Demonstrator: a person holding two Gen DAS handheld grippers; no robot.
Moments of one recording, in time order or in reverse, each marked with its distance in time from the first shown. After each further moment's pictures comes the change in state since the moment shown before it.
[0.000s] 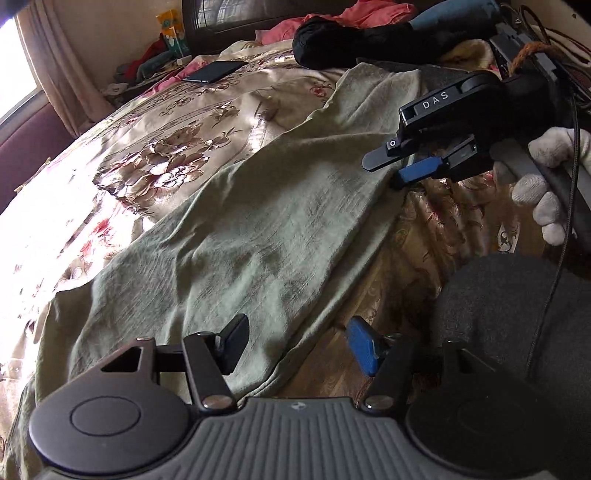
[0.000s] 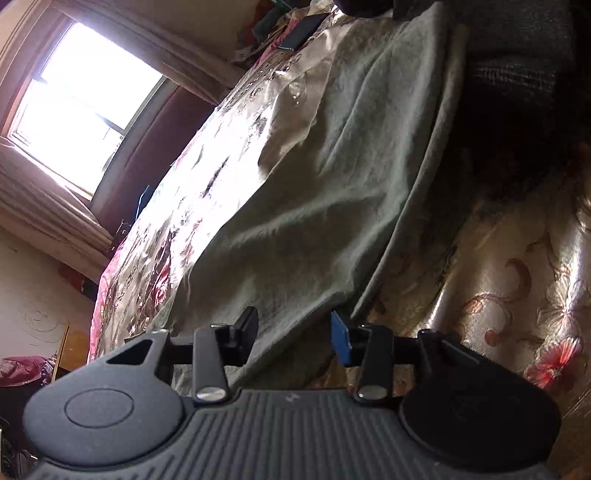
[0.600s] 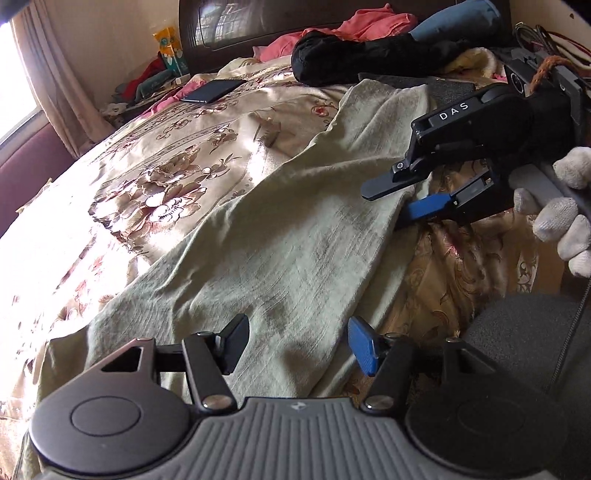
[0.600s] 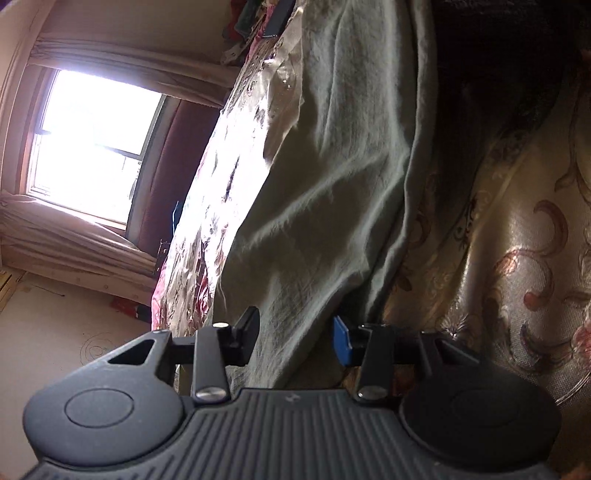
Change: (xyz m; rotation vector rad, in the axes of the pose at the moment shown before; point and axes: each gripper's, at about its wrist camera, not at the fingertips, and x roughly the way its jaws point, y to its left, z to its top) left arm 0.024 -0.001 0.024 0.028 -0.061 0.028; right arm 0.011 -0.021 0.000 0.185 0.046 0.149
